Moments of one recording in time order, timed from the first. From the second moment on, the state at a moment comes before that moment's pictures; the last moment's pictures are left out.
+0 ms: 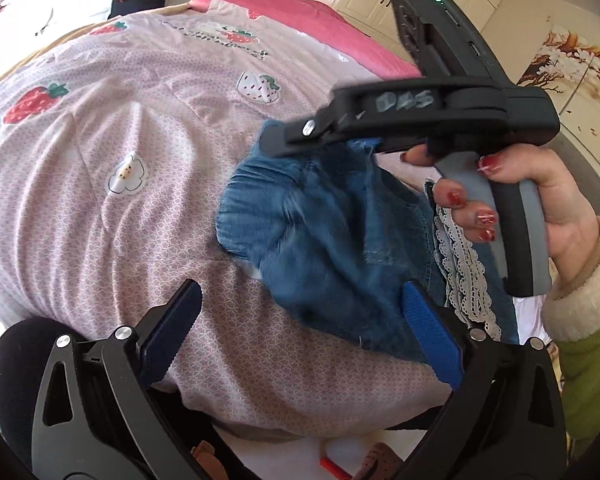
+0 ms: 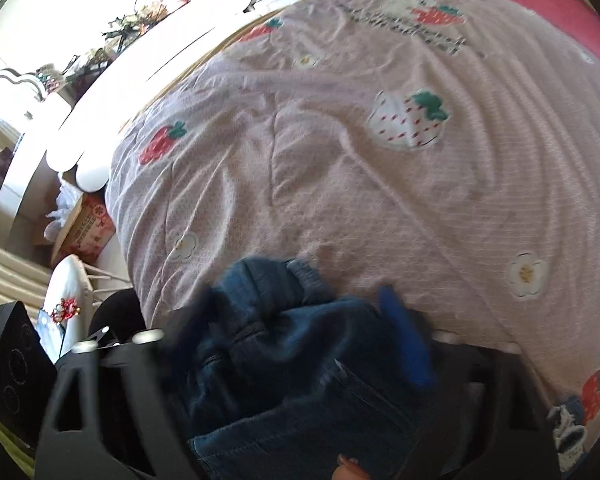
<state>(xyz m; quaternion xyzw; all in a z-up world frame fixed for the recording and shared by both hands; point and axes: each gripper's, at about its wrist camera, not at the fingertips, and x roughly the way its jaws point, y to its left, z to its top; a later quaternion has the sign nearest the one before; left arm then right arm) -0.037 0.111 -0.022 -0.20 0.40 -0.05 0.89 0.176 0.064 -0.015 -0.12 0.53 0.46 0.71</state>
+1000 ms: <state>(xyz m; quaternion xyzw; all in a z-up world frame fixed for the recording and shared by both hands) 0.001 0.054 0.028 -0.18 0.36 -0.12 0.91 0.159 -0.067 0.063 0.00 0.44 0.51 0.74</state>
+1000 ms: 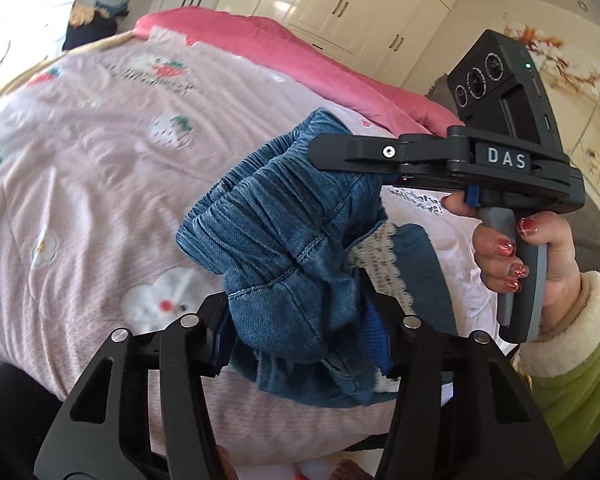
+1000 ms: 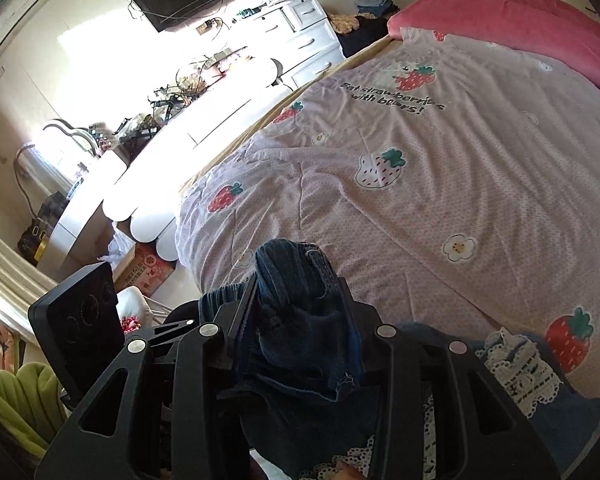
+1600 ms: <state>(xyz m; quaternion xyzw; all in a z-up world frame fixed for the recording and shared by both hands) 0.010 -0.050 0.042 -0.07 0.38 -0.15 0.91 0.162 -0.184 0.040 0.08 0.43 0.49 0.76</state>
